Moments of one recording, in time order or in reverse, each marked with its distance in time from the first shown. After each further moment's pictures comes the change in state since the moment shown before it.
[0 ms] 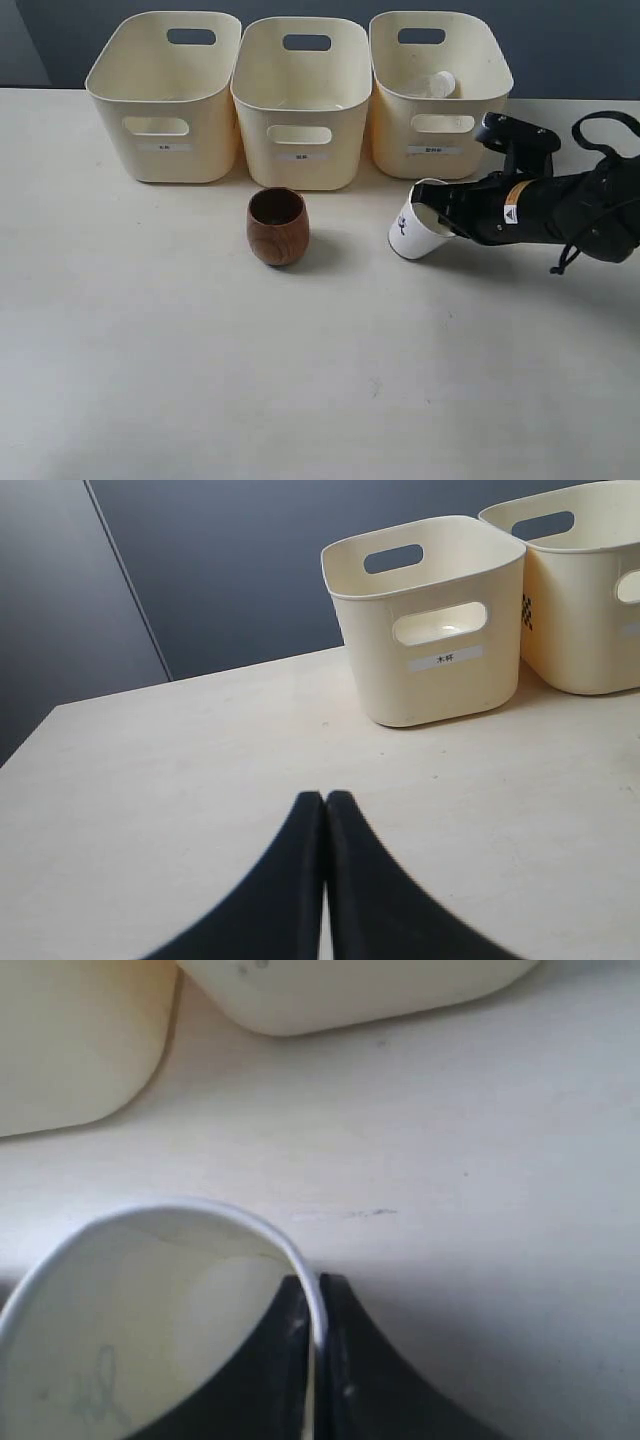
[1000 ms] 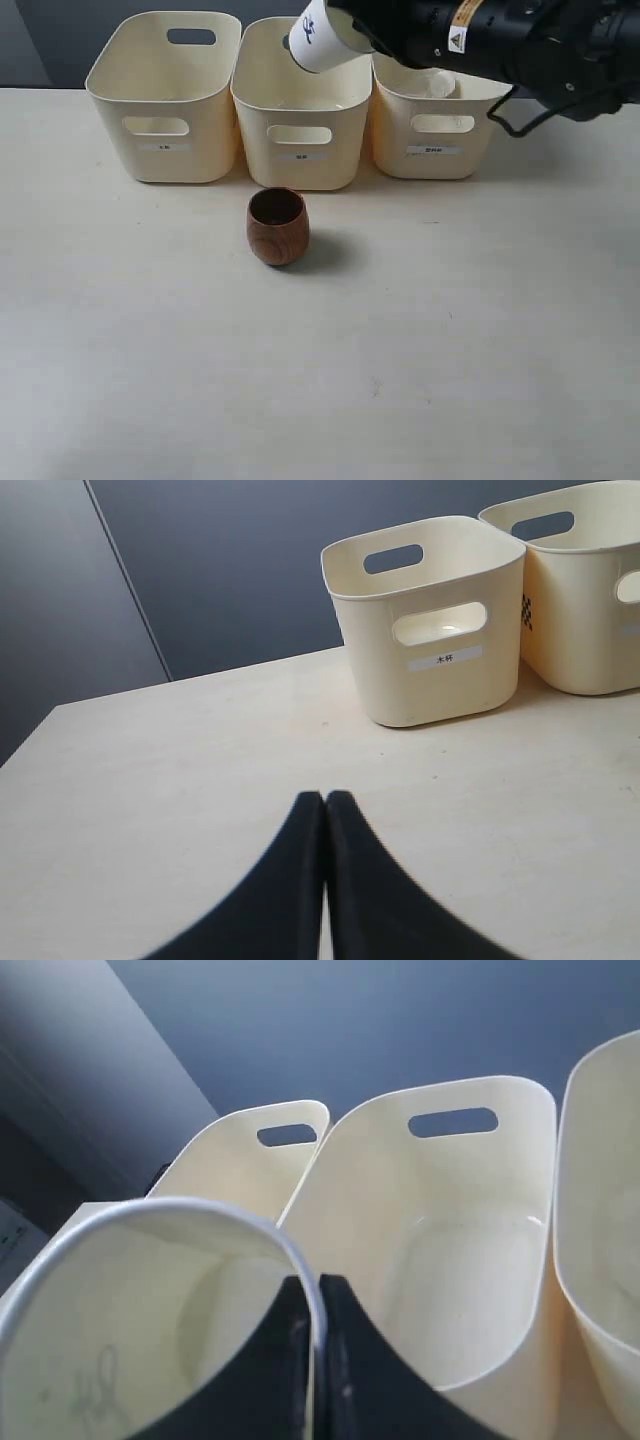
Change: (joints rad) left arm 0.000 0.000 0.000 0.000 0.000 0.000; right arm 0.181 -0.154 -0.376 -0.002 0.037 0.025
